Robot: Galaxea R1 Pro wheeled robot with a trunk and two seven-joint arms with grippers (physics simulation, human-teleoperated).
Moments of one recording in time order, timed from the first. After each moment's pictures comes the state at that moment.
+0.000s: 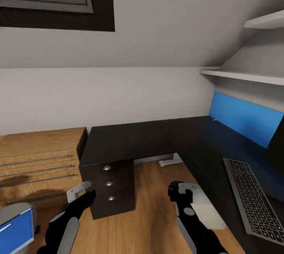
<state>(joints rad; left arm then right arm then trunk) -0.11 -0.11 0.06 -1.59 0.40 0.58 0.47 -0.42 0.07 0.21 -0.76 -0.11 0.00 -0.32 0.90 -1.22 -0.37</state>
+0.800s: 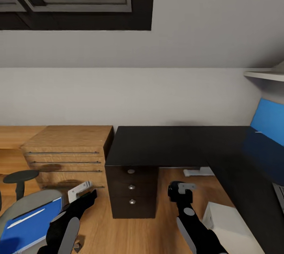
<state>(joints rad) -0.11 -0.11 0.05 -1.58 0.41 0.58 0.47 -0.42 0.07 0.21 -0.76 -0.11 0.00 -0.32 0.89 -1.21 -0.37</state>
